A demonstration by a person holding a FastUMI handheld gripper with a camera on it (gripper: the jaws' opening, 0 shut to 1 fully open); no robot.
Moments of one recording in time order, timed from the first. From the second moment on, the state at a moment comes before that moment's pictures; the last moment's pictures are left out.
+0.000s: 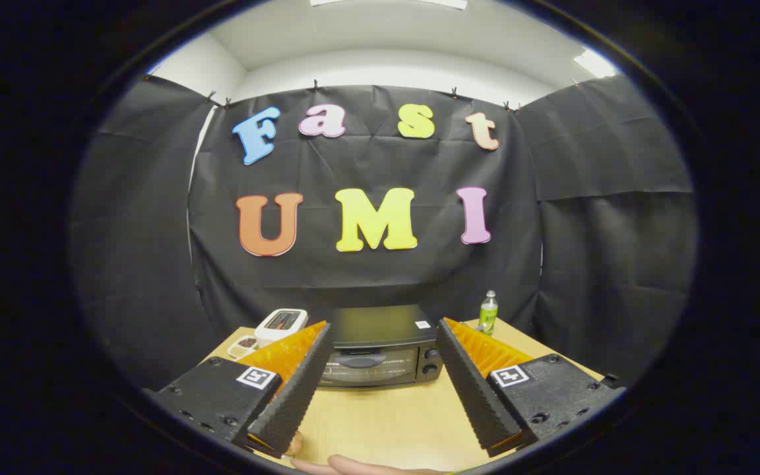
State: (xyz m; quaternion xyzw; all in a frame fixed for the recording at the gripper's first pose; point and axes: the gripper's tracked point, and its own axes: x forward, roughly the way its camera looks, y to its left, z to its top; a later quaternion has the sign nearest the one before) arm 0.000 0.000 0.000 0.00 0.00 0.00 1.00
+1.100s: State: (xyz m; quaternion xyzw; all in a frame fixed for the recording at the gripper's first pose) arm 0.025 0.034 0.016 -0.01 0.02 0.03 1.00
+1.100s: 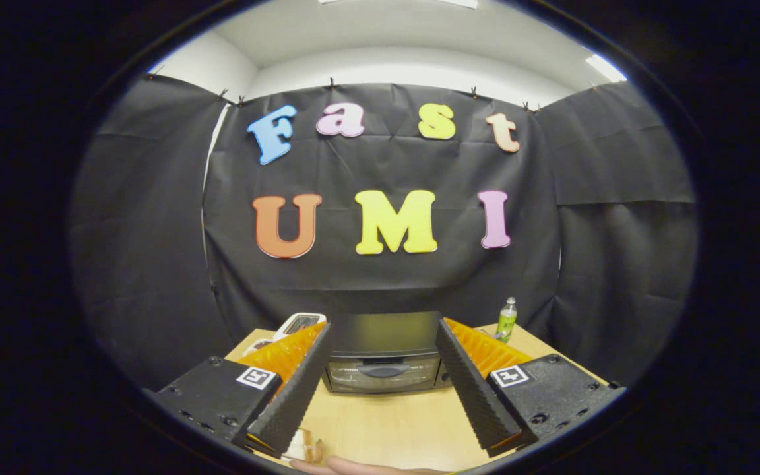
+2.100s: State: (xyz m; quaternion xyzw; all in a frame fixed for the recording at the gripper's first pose) arm 0.237 0.044 -0.085 -0.03 0.07 0.02 1.00
